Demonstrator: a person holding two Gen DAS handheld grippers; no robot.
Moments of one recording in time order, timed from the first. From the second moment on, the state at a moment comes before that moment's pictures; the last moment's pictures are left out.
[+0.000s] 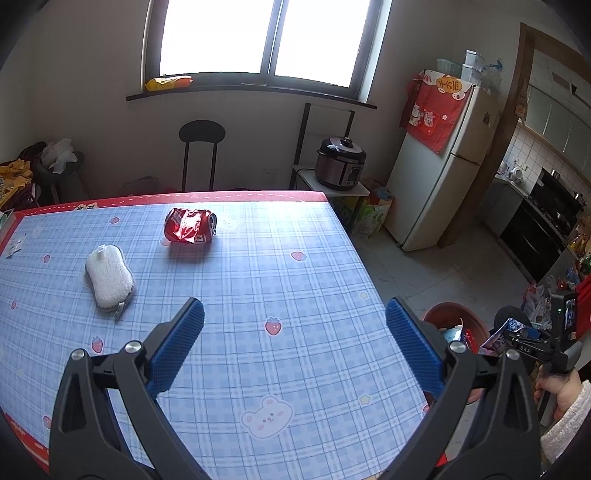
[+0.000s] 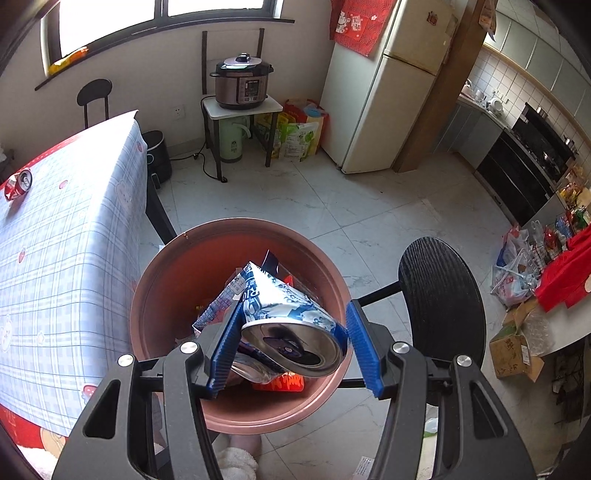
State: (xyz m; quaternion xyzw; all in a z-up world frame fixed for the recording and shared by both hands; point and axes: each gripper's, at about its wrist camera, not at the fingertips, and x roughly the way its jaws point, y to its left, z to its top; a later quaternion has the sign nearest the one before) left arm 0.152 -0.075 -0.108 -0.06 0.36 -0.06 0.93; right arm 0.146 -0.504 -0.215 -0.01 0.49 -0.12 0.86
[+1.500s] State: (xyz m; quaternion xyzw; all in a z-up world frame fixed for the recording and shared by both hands) left arm 0.133 0.066 -0.113 -0.14 0.35 0.07 0.92; right arm 0.175 -0.438 -0.165 0.04 0.45 -0.07 0.89
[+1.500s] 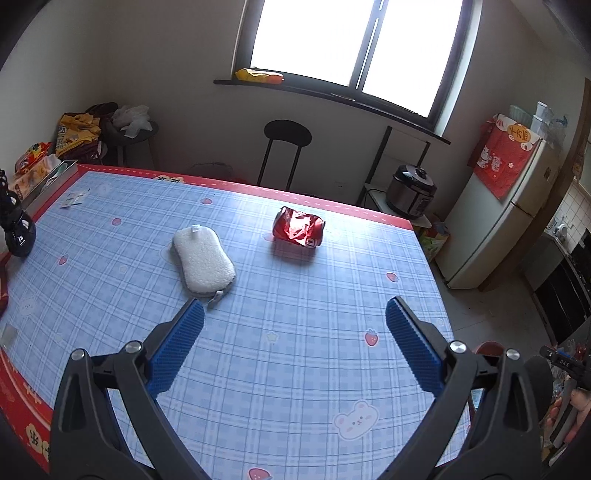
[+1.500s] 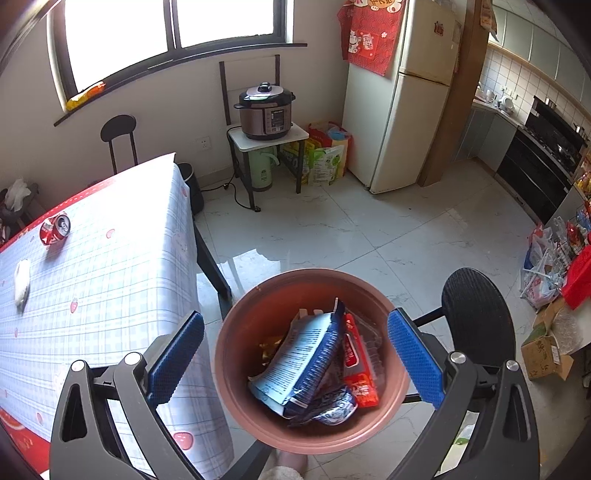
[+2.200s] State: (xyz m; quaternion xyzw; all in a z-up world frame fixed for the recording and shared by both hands) left arm 0.244 0.218 -0.242 -0.28 0.42 0.09 0.86; right arm 0.300 -0.173 -0.170 -0.01 0.47 0.12 0.87
